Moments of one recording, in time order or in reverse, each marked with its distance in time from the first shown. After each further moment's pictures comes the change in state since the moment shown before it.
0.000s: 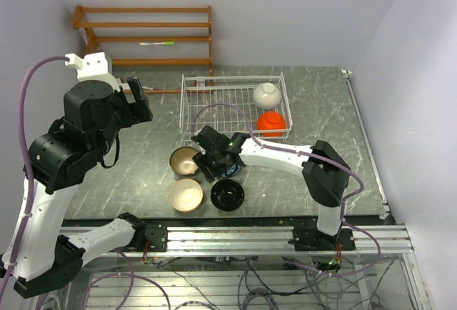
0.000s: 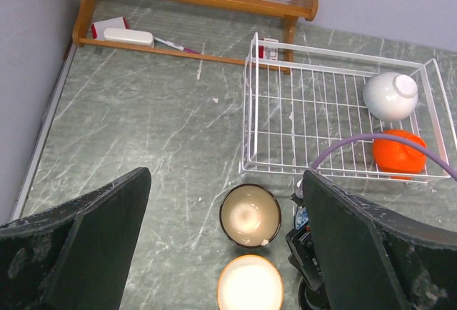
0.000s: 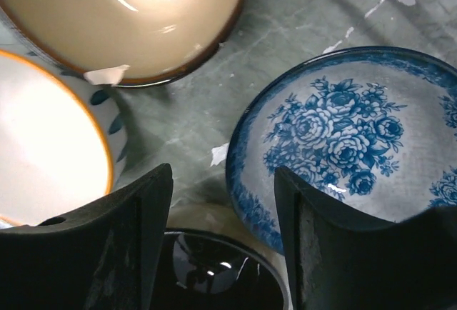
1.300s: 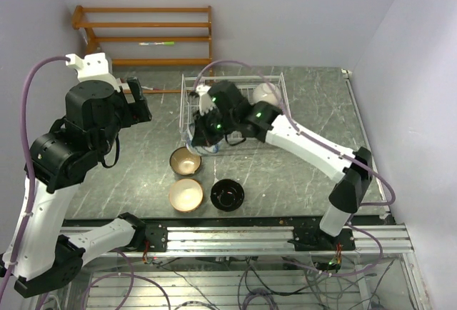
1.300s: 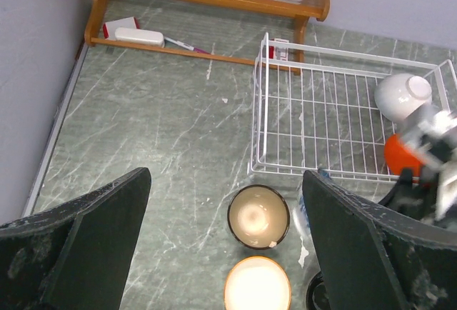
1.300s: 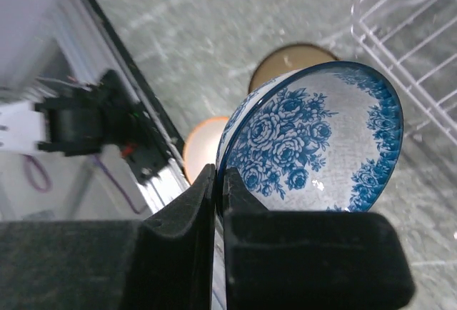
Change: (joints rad) left arm 0.000 -0.003 -0.006 -0.010 -0.031 0.005; right arm -0.061 -0.134 0.304 -0.066 -0.260 0.005
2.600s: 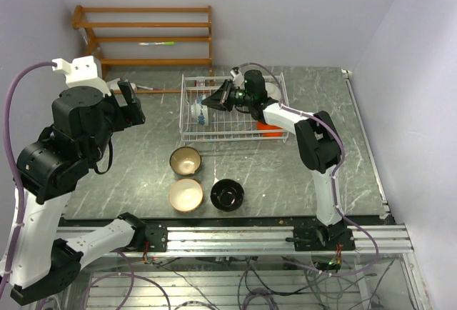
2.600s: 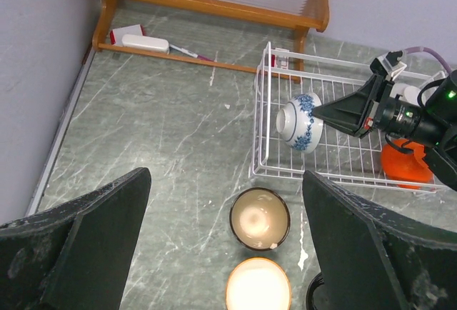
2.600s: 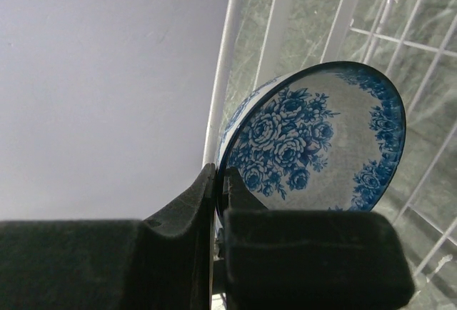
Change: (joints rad) left arm 0.000 -0.029 0.015 -0.016 -0.013 0.000; right arm -0.468 0.441 -0.136 1.039 -0.472 0.806
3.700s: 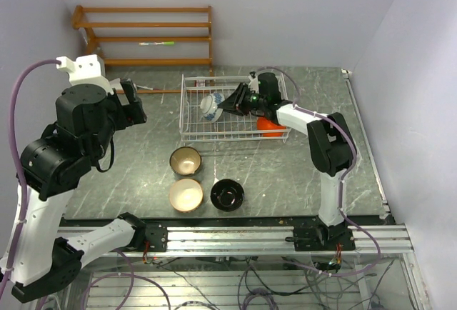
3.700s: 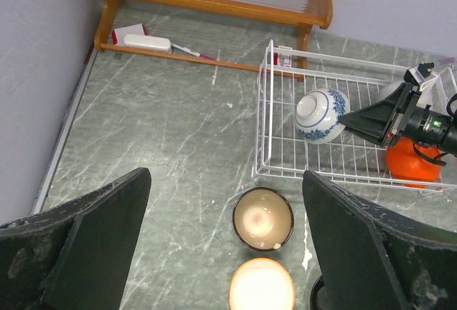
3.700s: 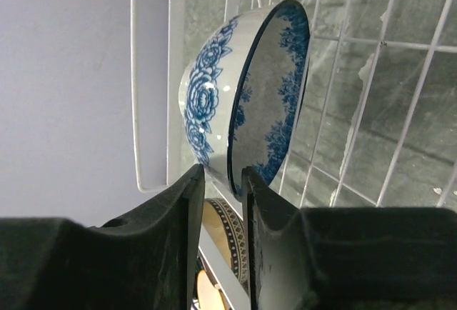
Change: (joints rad) left arm 0.000 0.013 0.001 0.000 -0.003 0.018; right arm -0.086 -0.099 -0.150 -0.132 0.092 -0.137
